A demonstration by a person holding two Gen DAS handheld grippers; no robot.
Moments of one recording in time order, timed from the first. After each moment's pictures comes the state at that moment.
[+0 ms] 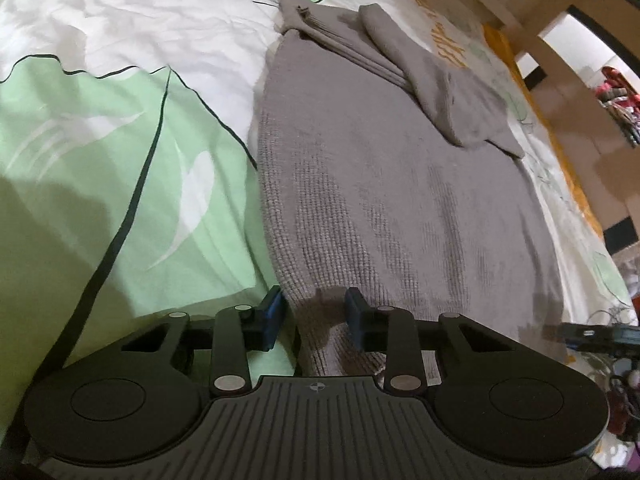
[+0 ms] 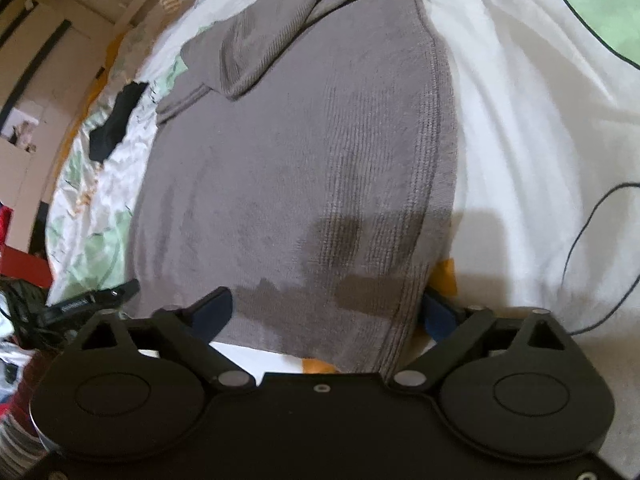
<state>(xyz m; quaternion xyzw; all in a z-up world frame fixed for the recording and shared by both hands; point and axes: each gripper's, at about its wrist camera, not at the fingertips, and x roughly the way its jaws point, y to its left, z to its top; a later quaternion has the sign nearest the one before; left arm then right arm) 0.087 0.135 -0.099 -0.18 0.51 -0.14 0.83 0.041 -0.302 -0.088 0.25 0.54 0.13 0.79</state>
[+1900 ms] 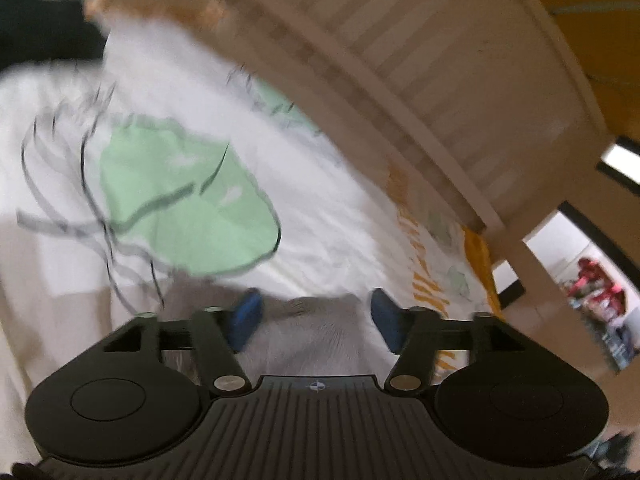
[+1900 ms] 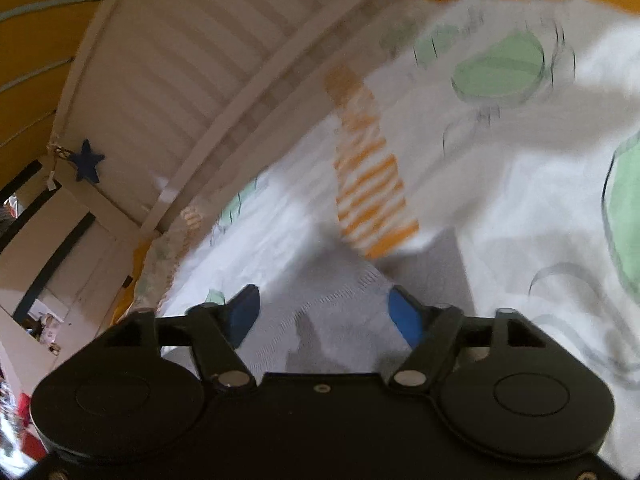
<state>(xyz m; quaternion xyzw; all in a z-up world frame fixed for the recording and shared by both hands) 0.328 0.120 -0.057 -0.31 0.27 -0.11 0.91 0.296 -0.374 -0.073 0.36 0.26 0.10 0.89</state>
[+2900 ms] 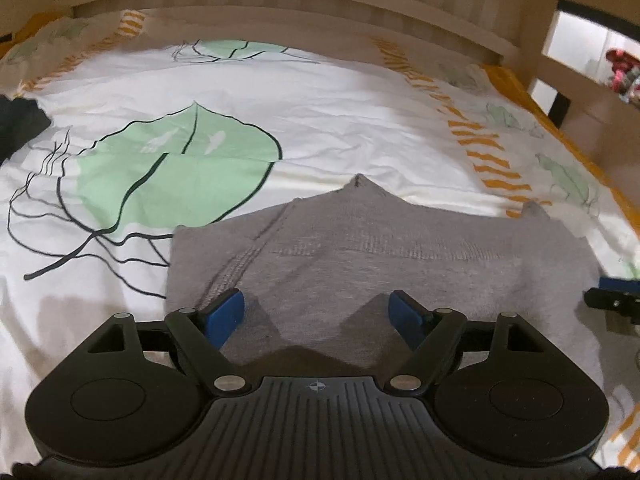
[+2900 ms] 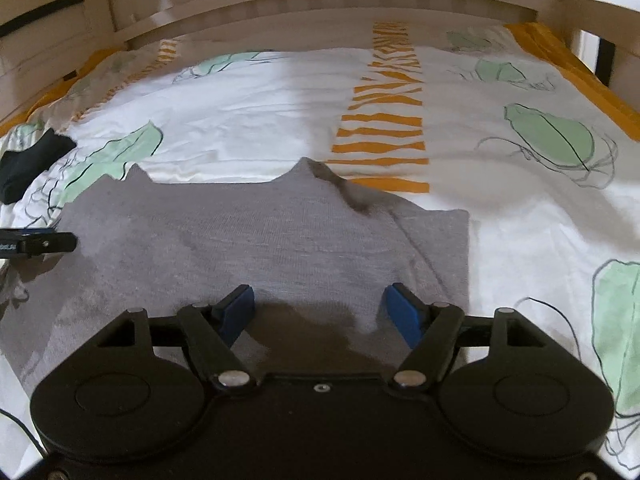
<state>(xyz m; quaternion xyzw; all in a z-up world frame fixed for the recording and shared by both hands) 0.330 0.058 -0.084 -0.05 0.38 -0.12 0.92 0.296 -0.288 -0.078 0.03 0.38 0.08 0.92</state>
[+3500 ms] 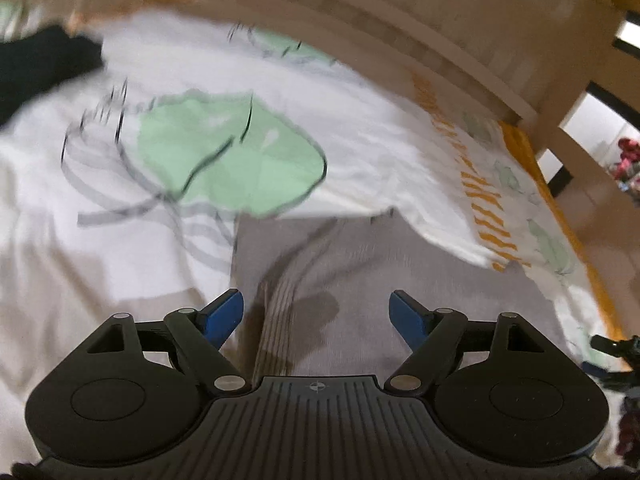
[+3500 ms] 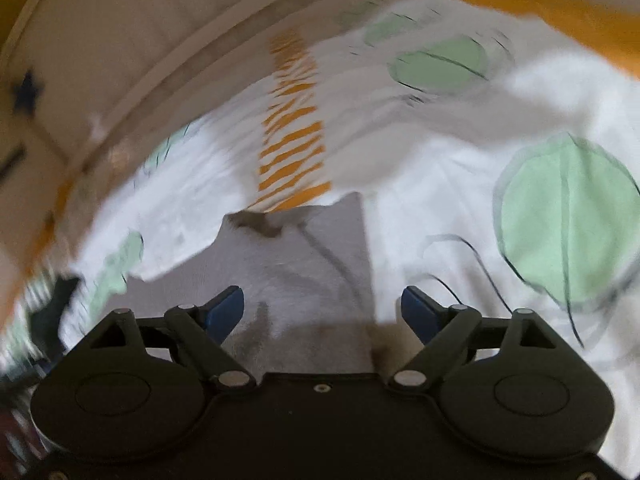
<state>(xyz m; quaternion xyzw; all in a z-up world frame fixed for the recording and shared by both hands) 0.312 0.122 -0.070 -0.18 0.40 -0.11 0.89 0.267 -0.385 -0.072 0.29 0.37 0.02 0.88</state>
